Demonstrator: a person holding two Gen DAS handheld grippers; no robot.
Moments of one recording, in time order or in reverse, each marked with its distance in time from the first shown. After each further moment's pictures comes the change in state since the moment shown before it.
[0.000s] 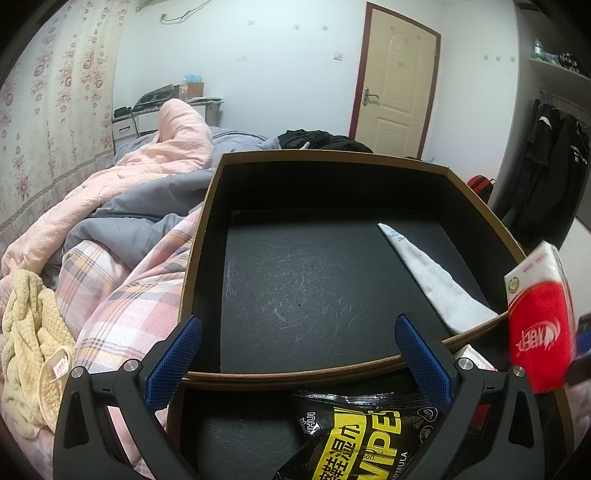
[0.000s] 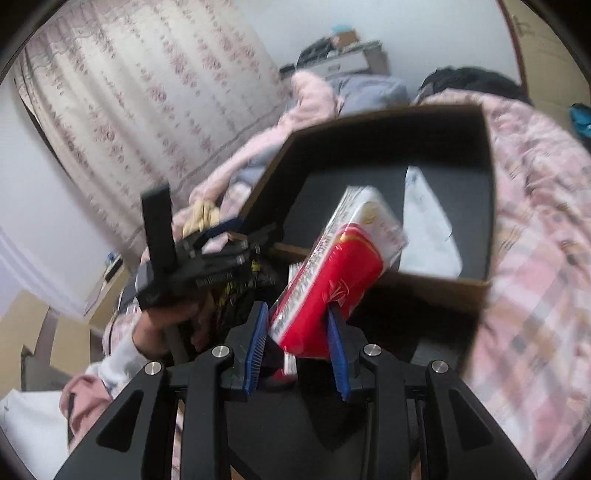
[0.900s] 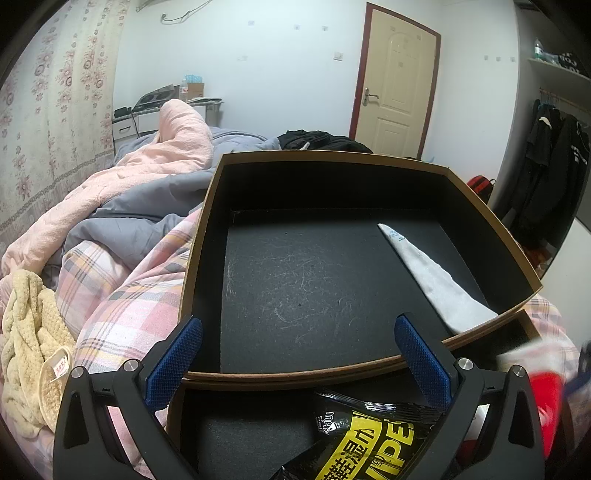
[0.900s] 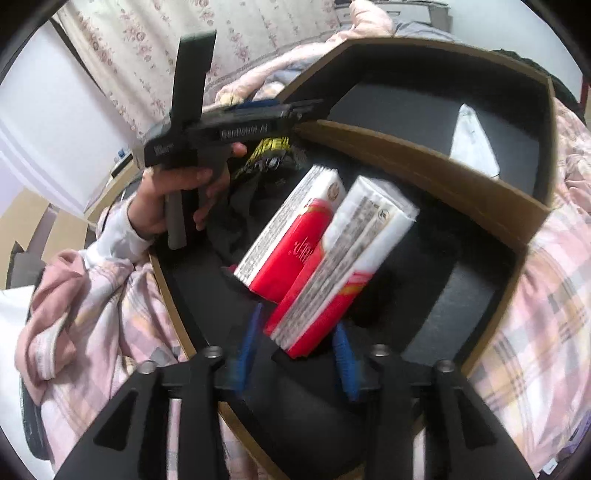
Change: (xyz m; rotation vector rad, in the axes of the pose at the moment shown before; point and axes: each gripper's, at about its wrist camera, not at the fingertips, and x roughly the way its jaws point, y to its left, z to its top) left arm 0.000 0.000 -0.001 0.000 -0.002 0.000; right arm -0.010 0.001 -0.025 -0.214 0.229 0.001
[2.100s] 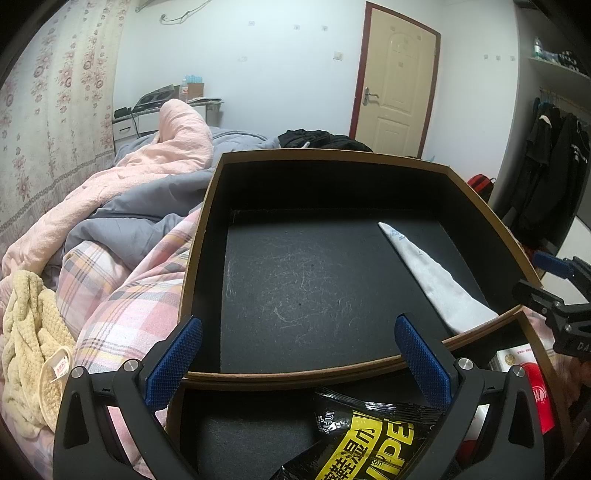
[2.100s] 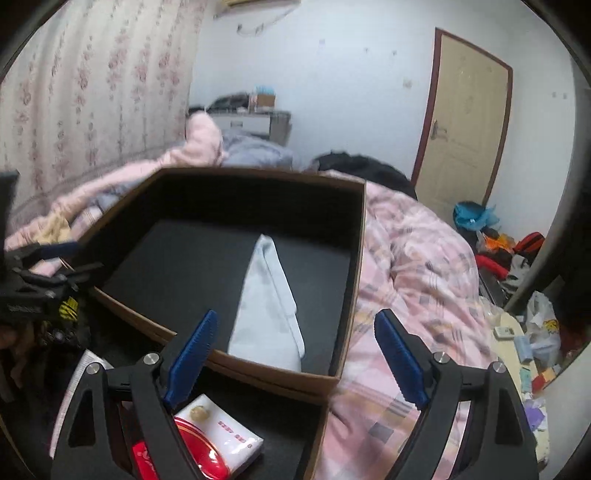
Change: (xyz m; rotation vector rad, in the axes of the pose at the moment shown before) left arm 0.000 0.000 -0.001 0.001 -0.001 0.001; right arm -0.002 -0.029 0.041 0.126 -0.429 -0.725
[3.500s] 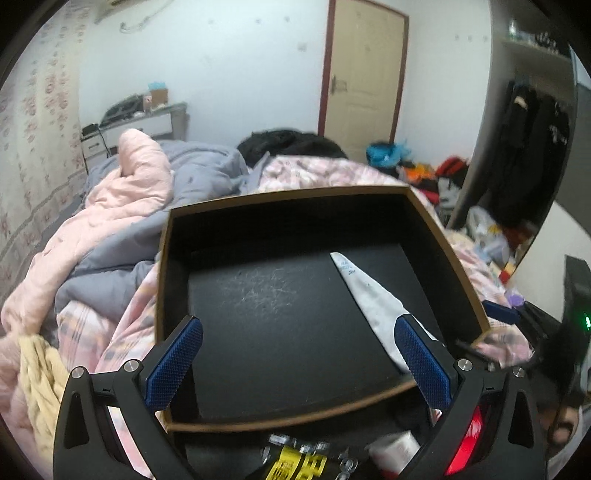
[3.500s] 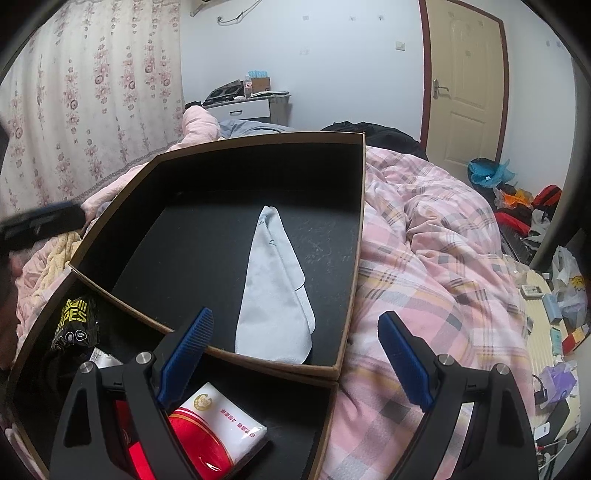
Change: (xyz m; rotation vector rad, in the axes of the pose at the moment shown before) left arm -0.011 -0.045 0.078 0.107 0.090 -0.067; right arm 0.000 -0.022 -0.009 0.126 0.065 0.114
